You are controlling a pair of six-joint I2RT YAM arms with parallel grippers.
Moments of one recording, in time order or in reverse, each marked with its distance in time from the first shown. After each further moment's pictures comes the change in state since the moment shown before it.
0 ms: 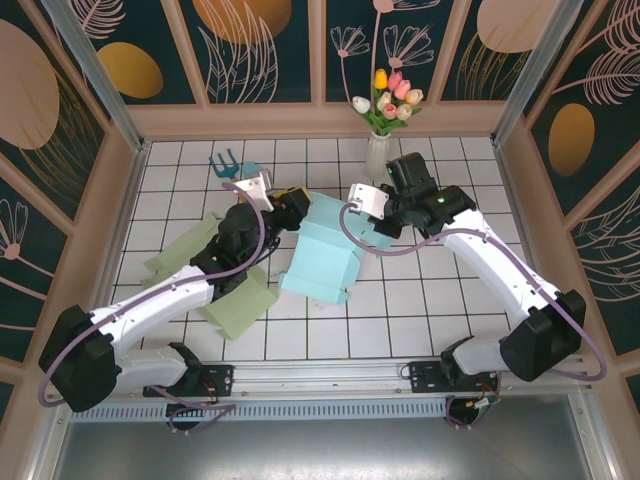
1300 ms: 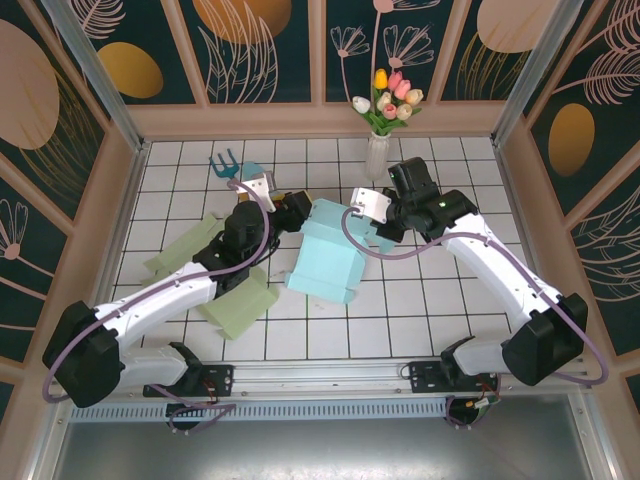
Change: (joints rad) left arm 0.008 0.025 0.019 -0.086 -0.016 -0.002; right arm -0.006 -0.023 -0.044 0.011 0.001 -0.003
